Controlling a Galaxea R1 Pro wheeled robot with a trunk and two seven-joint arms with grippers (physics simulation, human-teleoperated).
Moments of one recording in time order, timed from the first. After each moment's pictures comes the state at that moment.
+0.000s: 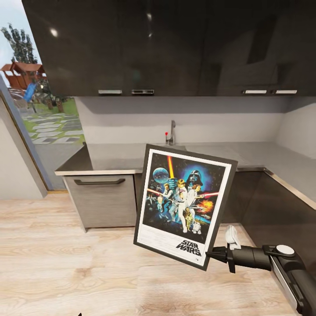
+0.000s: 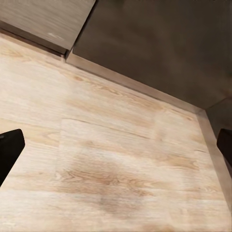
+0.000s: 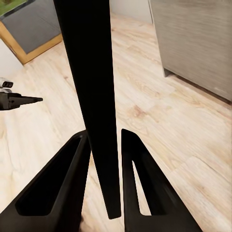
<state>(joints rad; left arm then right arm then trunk) -0.26 0.28 -0.12 -0.03 0.90 -0.52 -1.03 -0.33 -0.32 -0.07 -1.25 -0.02 0.35 1.33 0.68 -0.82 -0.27</state>
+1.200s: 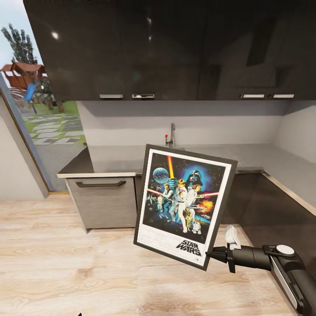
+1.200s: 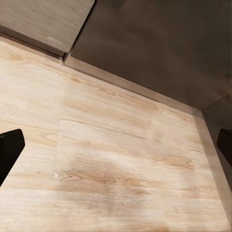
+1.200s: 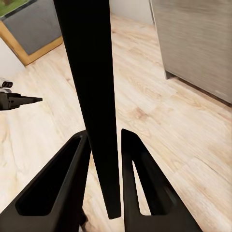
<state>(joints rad) -0.26 0.28 -0.12 -0.03 0.90 -0.52 -1.03 -0.33 -0.32 -0.07 -1.25 -0.02 0.35 1.33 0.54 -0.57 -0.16</state>
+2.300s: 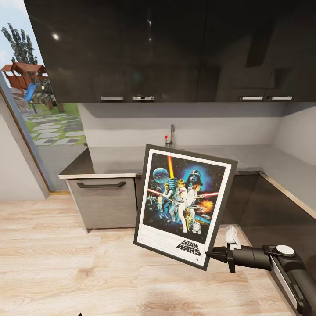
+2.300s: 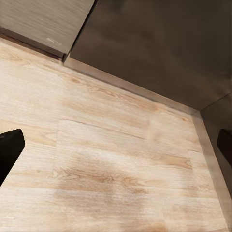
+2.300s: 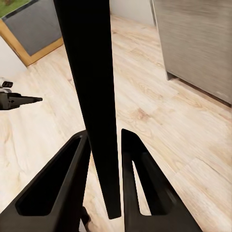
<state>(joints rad) -0.26 0.28 -0.11 -0.03 0.90 -0.52 -1.03 -0.33 -0.32 -0.07 -1.25 -0.02 0.35 1.33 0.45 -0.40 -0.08</state>
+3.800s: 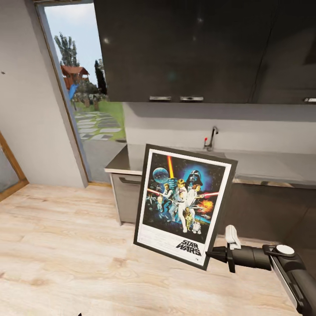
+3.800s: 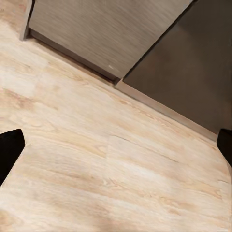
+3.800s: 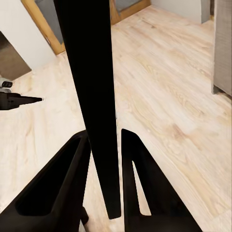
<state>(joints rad) -0.26 0.28 -0.11 -0.03 0.90 -0.52 -1.03 -0.33 -0.32 -0.07 -1.25 -0.02 0.35 1.33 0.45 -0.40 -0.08</state>
